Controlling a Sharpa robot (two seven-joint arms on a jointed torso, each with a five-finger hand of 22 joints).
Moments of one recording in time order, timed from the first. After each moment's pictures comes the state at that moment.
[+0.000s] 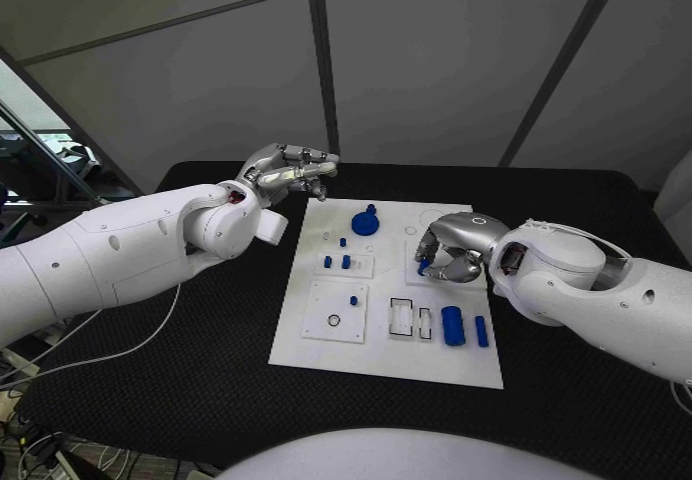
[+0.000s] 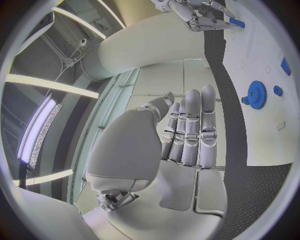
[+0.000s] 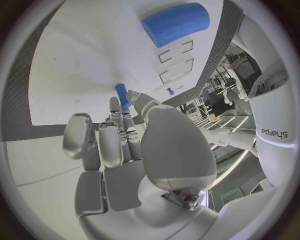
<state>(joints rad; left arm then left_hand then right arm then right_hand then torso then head) 1.14 -0.83 0.06 1.34 -0.11 -0.11 0.33 1.42 -0.14 0.44 0.01 0.05 1.03 0.17 0.12 0.07 0.98 0.10 0.52 0.14 1.16 0.02 0.90 0.43 0.19 1.16 0.11 0.47 1.02 1.08 -0.78 0.07 1.58 -1.74 -0.08 -0.15 1.37 -0.13 0.39 0.02 0.27 1.06 0.15 0.09 0.09 1.15 0.08 0.20 0.09 1.47 0.01 1.39 1.24 0.09 1.34 0.11 1.35 1.24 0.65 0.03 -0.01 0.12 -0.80</state>
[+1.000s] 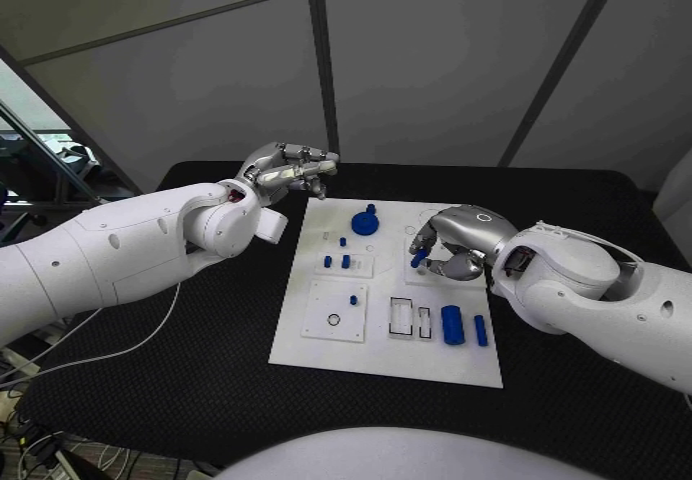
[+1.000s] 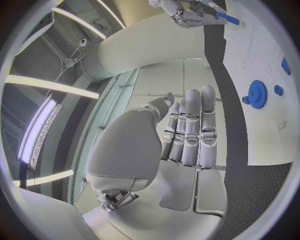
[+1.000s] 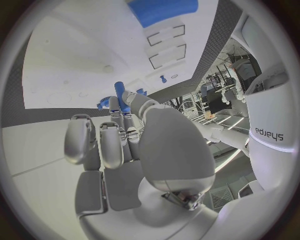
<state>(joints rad) 1.14 -0.83 0.06 1.34 -0.11 -0.11 0.33 1.41 -0.14 0.44 0.01 0.05 1.03 0.17 0.12 0.07 0.98 0.10 0.52 0.14 1.16 0.02 0.89 0.42 0.19 1.16 0.11 0.46 1.01 1.08 -0.83 0.07 1.69 -1.76 -0.20 -0.15 1.42 -0.10 0.46 -0.02 0.22 1.10 0.15 0.10 0.09 1.20 0.08 0.18 0.09 1.46 0.00 1.41 1.27 0.09 1.37 0.10 1.38 1.28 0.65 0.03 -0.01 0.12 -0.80</state>
